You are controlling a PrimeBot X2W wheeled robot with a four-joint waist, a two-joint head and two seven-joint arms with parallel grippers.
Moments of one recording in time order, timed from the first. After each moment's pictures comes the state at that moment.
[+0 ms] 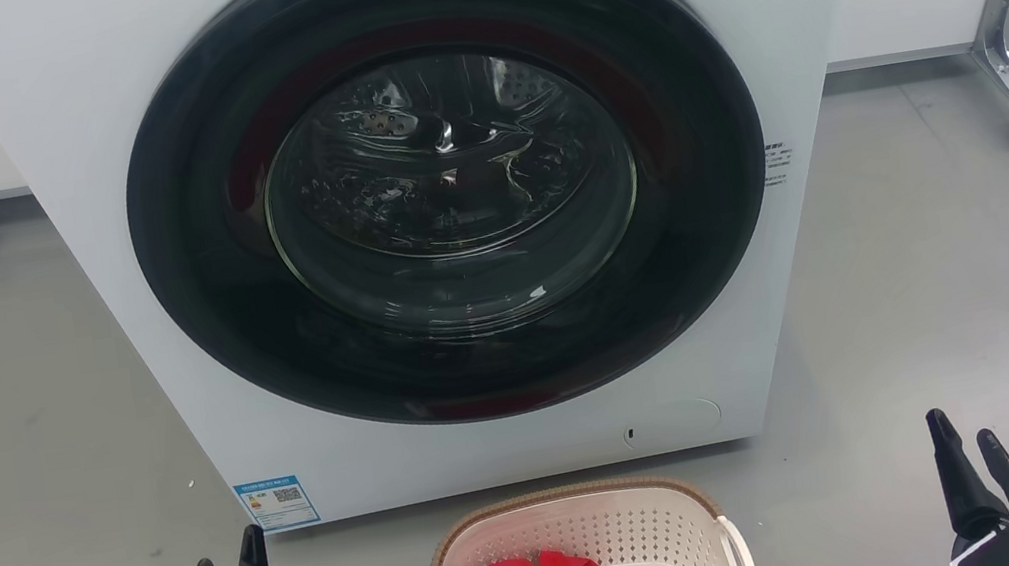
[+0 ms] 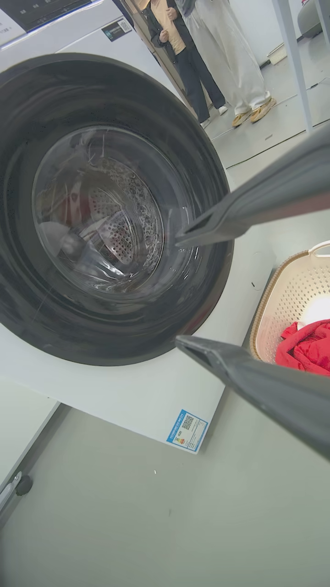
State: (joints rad) left arm -0.12 0.19 -0.18 0.29 -0.97 -0.03 -0.12; right arm -0.13 -0.19 0.16 0.34 0.91 0.01 -0.12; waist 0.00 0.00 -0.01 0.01
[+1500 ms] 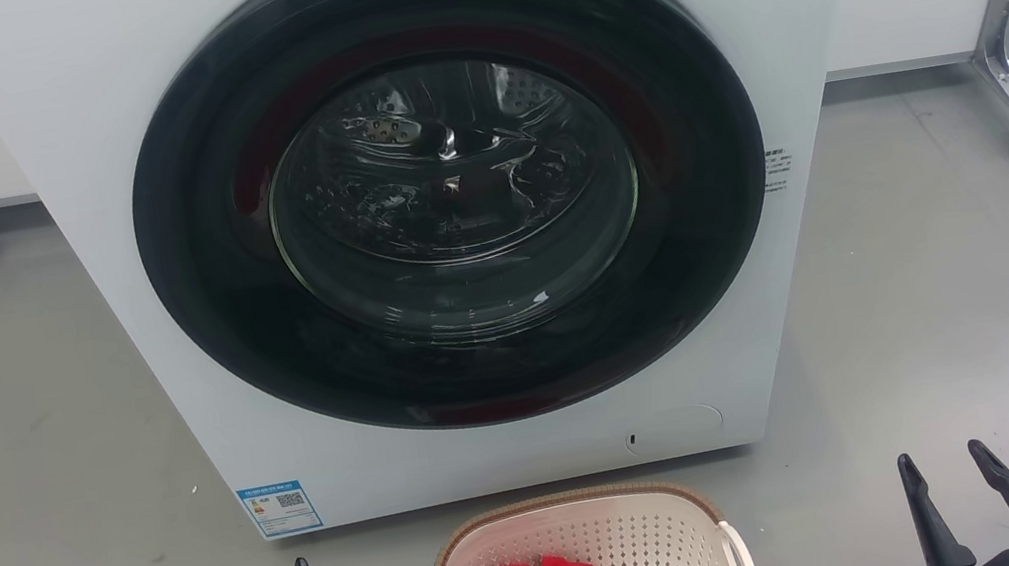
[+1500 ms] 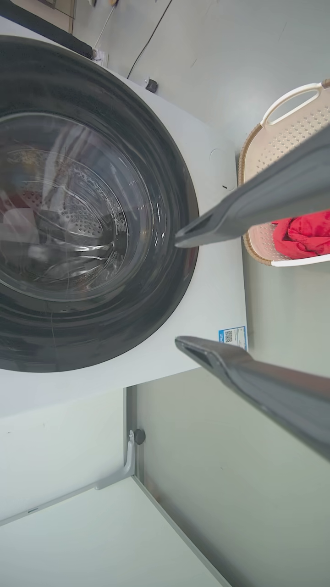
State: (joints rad) left arm -0.12 0.23 -0.31 0.37 -0.42 0.11 -0.25; right arm -0.16 -0.26 0.32 0.45 0.39 -0.10 -0.25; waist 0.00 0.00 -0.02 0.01
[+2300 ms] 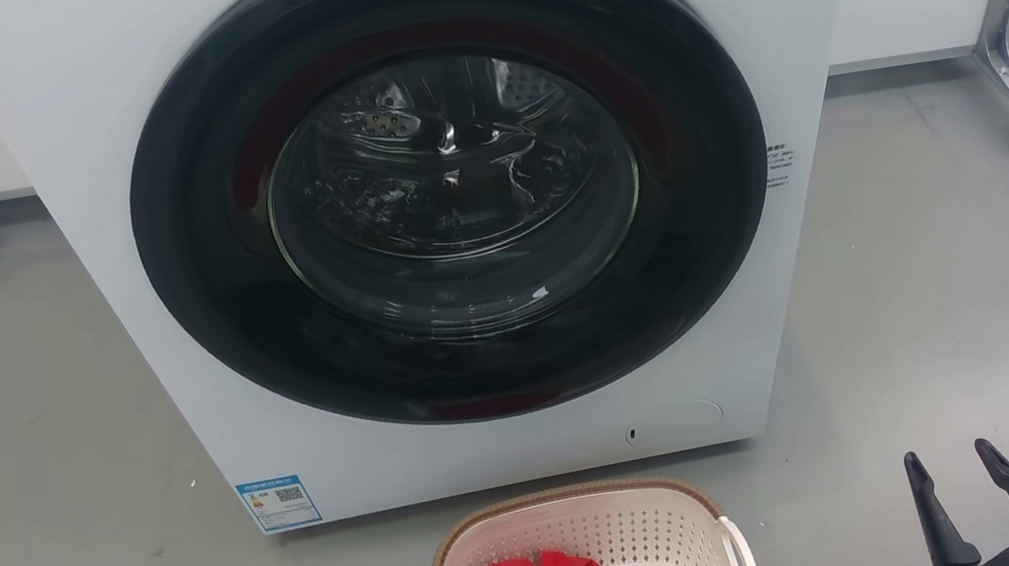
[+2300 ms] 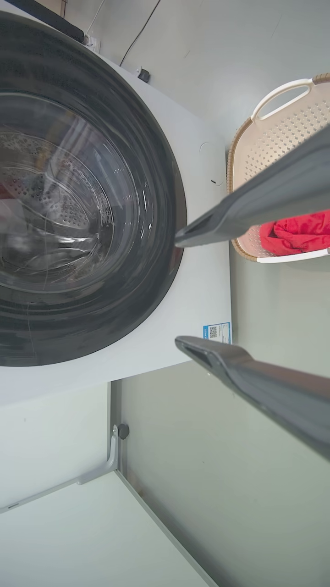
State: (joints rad) left arm -0.12 0.21 -0.30 0.41 -0.42 0.11 -0.24; right arm -0.16 -0.26 0.31 0.47 0.39 -0.10 -0.25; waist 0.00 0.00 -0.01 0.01
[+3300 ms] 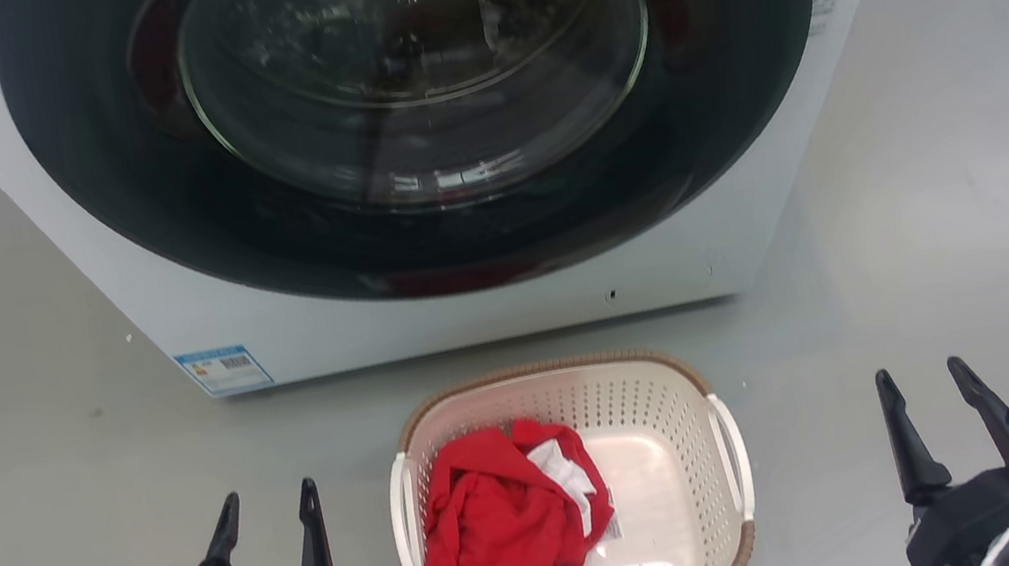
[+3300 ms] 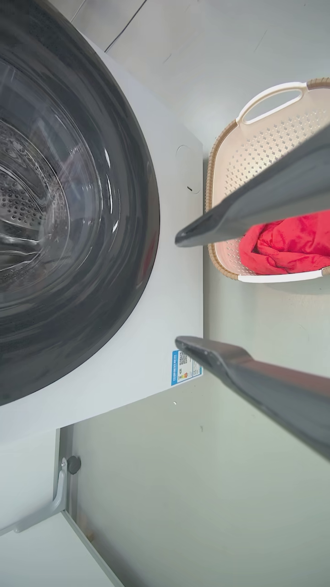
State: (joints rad) left arm -0.23 0.17 -0.30 0.41 -0.44 0.11 -0.22; right arm -0.27 -0.25 0.31 0.47 0.39 -0.10 -0.25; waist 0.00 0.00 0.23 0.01
